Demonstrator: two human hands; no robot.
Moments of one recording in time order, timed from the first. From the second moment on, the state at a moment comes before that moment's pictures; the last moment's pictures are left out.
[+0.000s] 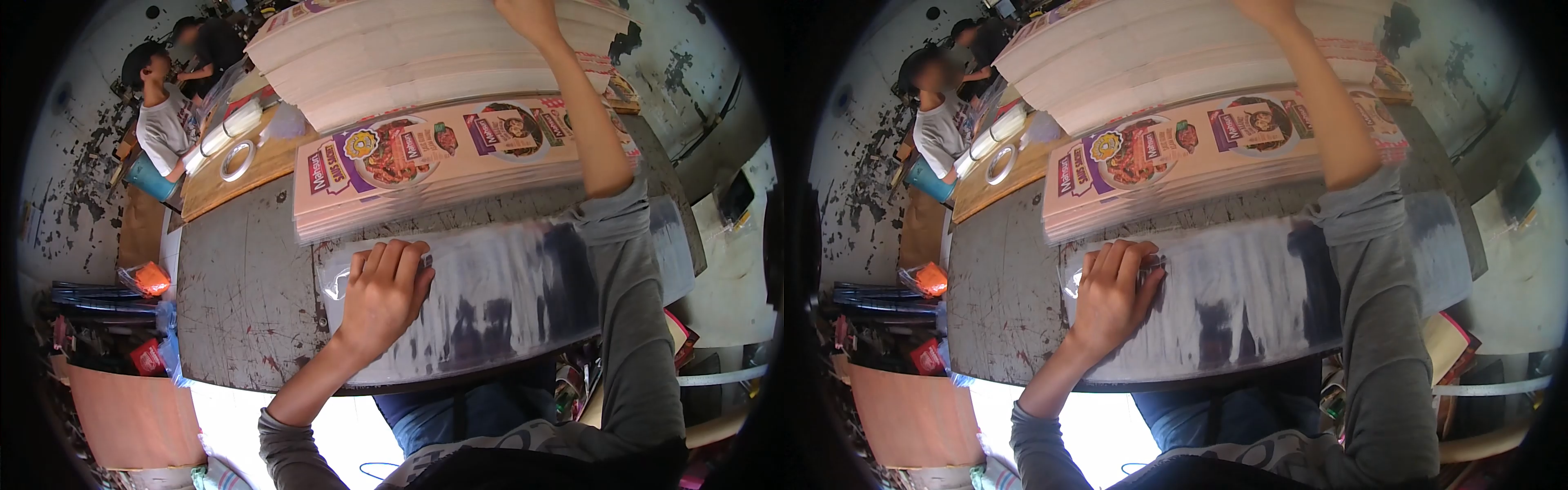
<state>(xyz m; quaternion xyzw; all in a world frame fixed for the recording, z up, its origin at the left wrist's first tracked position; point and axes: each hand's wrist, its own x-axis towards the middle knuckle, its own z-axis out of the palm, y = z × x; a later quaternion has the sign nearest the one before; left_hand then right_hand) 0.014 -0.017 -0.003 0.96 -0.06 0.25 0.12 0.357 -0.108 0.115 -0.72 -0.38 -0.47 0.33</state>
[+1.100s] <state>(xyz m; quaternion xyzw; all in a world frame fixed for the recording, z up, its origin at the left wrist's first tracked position) 0.014 -0.010 -0.005 0.96 -0.07 0.23 0.16 0.321 -0.123 0.096 -0.67 -0.44 -0.58 0.15</state>
